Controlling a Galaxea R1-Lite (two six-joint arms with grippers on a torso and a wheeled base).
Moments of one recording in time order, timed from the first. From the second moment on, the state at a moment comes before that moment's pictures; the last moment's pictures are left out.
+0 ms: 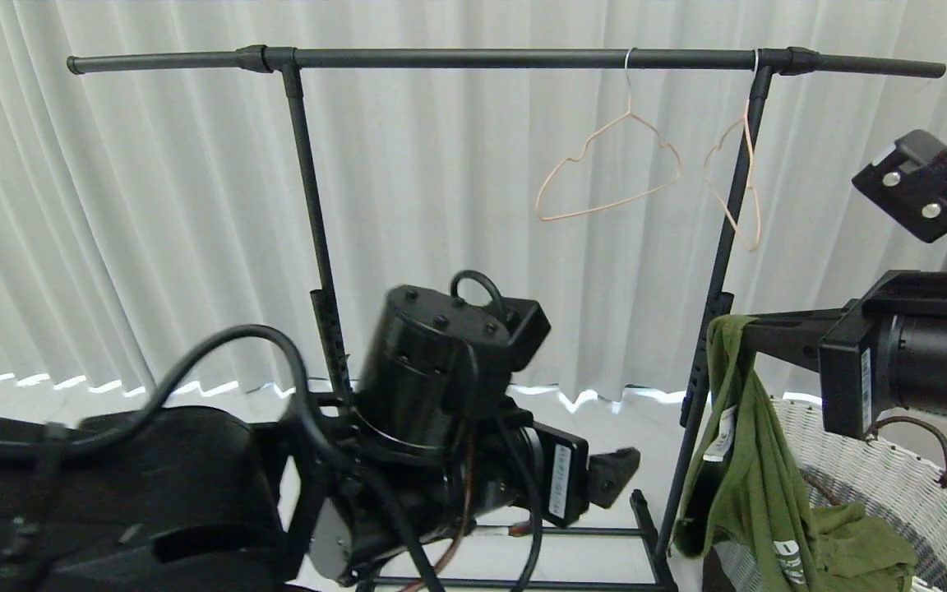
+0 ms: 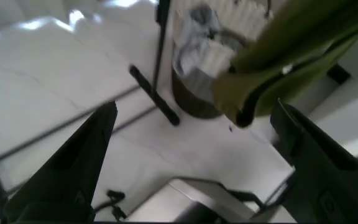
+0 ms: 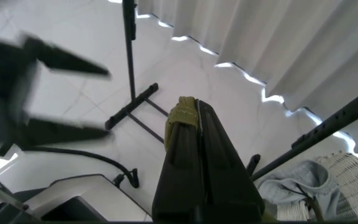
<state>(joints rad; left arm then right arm) -0.92 1.75 -0.98 -0.27 0.01 -0.31 0.82 1.29 -1.04 0.09 -0.10 0.03</state>
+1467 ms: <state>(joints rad) -0.99 2.11 -1.00 -0.42 -0.05 -0.46 0.79 1.24 -1.01 0.09 -0.07 0.03</state>
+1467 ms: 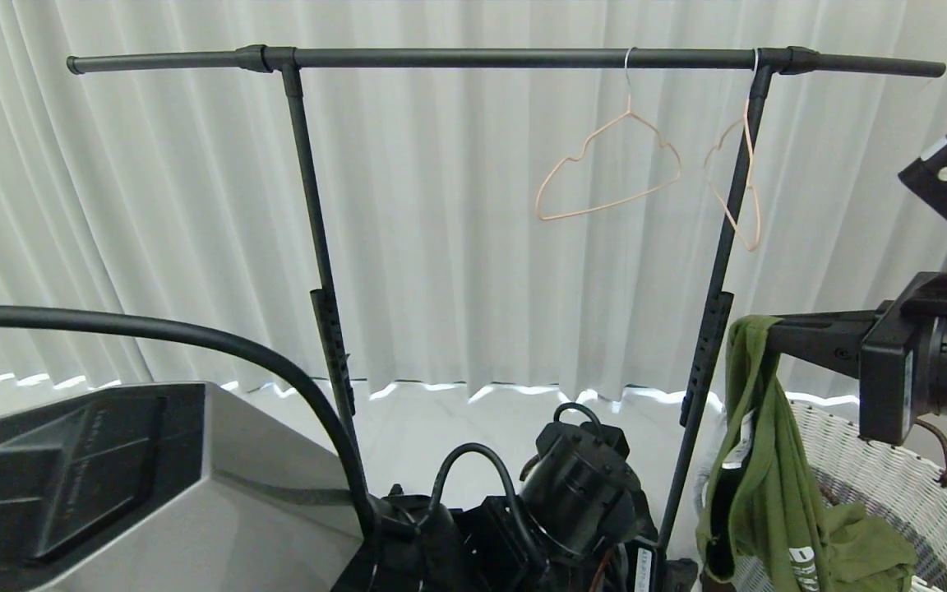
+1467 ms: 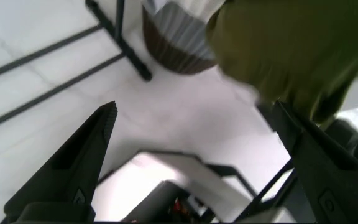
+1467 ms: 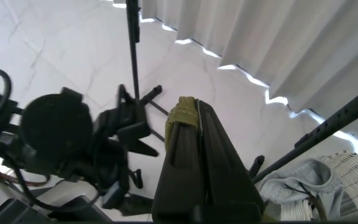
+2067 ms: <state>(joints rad) -0.99 2.01 -0.93 -0.54 -0.08 -0.47 0.77 1.25 -1.00 0.09 -0.03 0.03</state>
